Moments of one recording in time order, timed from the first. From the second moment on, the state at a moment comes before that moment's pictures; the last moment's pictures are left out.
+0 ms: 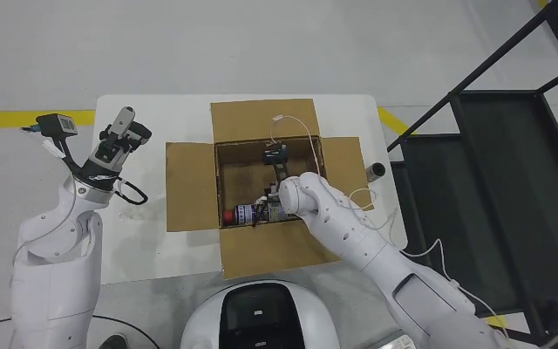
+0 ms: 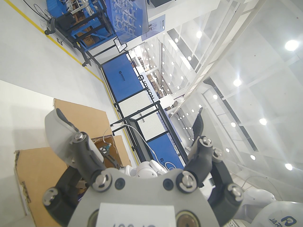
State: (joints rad) left arm 1.29 -1.21 -1.62 -1.68 -0.15 -0.36 -0.58; right arm -0.90 -1.40 0.81 -1.24 -0.87 0.47 0.88
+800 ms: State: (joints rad) left arm 1.29 -1.21 -1.62 -1.68 -0.15 -0.36 -0.58; right arm -1.28 -1.29 1.18 -1.95 -0.93 0.30 1.05
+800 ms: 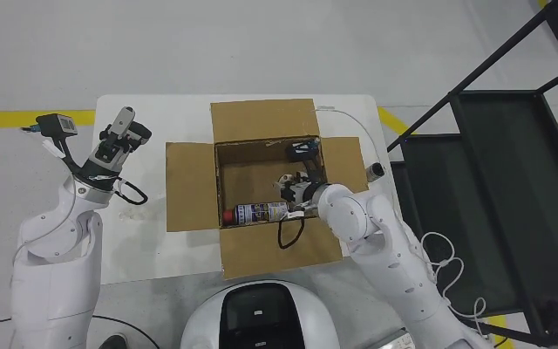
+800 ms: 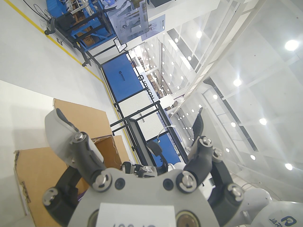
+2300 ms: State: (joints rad) left arm 1.29 -1.21 -1.62 -1.68 -0.15 -0.36 -0.58; right arm -1.42 -1.23 1.64 -1.86 -1.01 0.39 1.04
